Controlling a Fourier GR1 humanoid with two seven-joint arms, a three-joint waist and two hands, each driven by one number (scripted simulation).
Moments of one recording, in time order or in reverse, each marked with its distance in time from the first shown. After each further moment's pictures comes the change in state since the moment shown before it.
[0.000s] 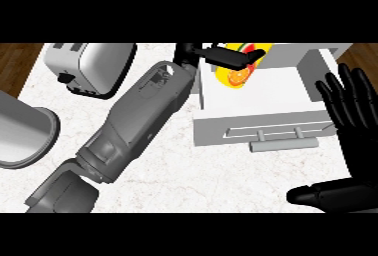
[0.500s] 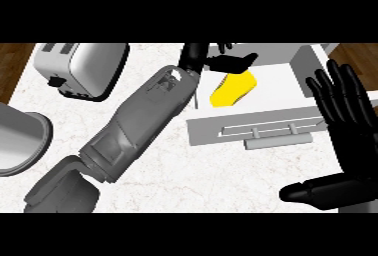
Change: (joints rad) left arm -0.028 0.000 -0.184 0.072 0.048 0.069 0.025; right arm -0.033 0.009 0.022 0.028 -0.001 0.009 -0.010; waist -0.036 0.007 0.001
